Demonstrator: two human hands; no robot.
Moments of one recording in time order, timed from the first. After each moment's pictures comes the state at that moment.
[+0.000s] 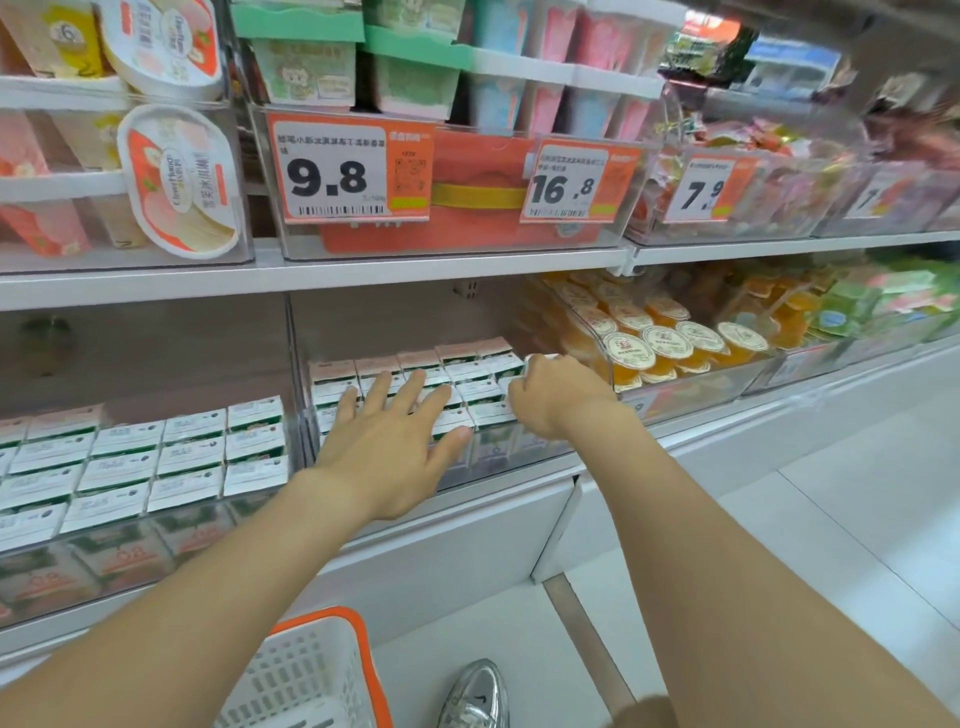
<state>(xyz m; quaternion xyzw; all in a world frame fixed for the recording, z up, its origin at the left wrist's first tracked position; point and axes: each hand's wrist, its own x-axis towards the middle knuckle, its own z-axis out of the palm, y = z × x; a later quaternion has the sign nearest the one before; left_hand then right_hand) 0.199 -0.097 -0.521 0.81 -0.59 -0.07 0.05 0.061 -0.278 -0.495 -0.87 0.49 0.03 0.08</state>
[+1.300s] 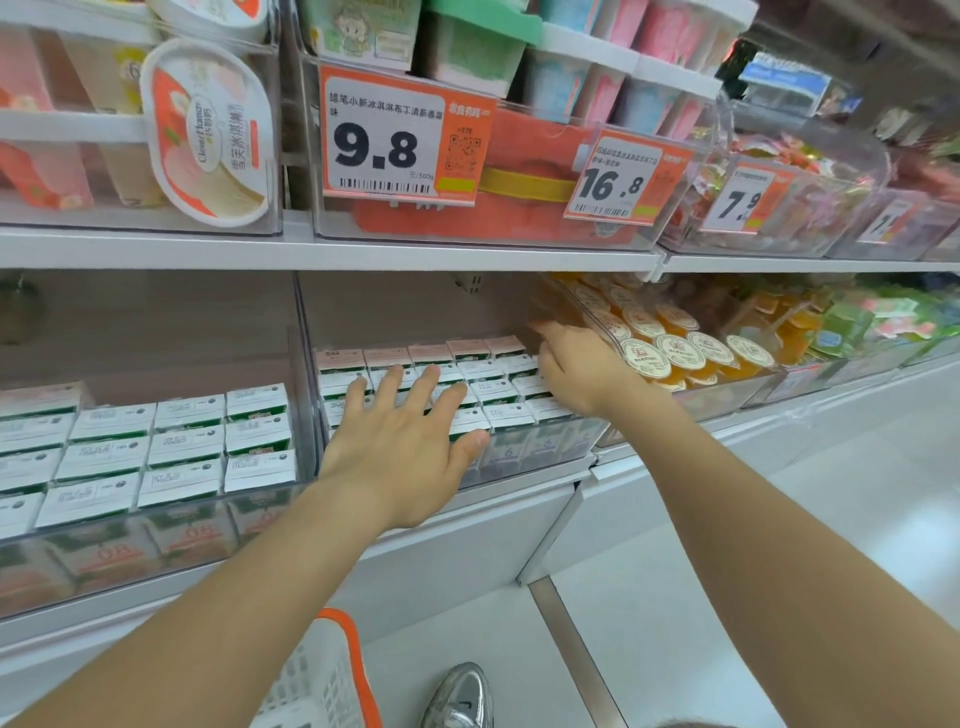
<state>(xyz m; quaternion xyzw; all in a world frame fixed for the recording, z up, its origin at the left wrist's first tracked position) 0.199 -0.093 -0.521 0.80 -0.60 -0.02 0.02 0.062 -0.303 -0.479 -0.92 0.39 -0.06 0.05</state>
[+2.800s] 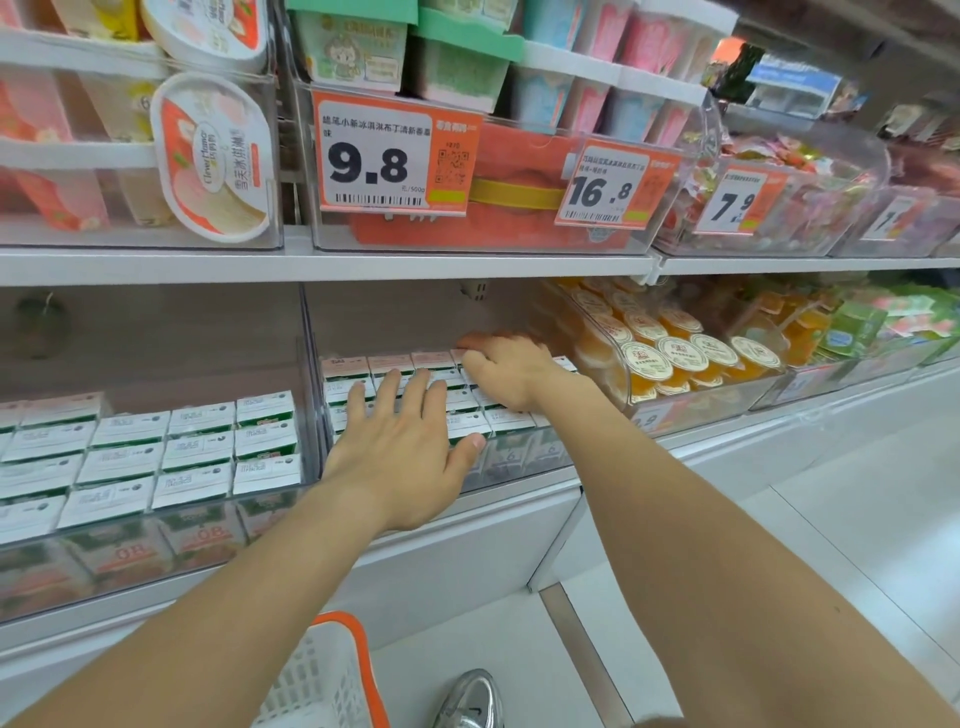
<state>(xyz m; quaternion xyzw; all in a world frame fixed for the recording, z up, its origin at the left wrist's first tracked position) 0.197 -0.094 -0.522 0.81 -0.58 -0.03 0.02 0.124 -0.282 -0.493 -0.93 0.36 0.00 0.12</state>
